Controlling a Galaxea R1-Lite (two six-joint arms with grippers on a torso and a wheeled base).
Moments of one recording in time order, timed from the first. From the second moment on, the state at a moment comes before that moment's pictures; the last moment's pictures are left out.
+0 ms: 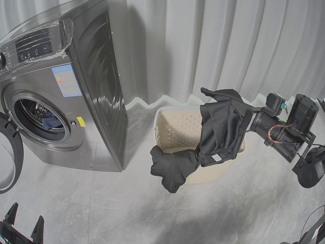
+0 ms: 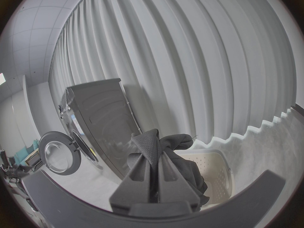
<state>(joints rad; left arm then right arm) 0.00 0.02 -0.02 0.00 0.00 -0.02 0.47 1.69 -0.62 -1.16 -0.03 0.19</state>
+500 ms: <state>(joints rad) 0.00 0.02 -0.02 0.00 0.00 -0.03 0.50 1.51 -0.61 -1.06 -0.10 0.14</state>
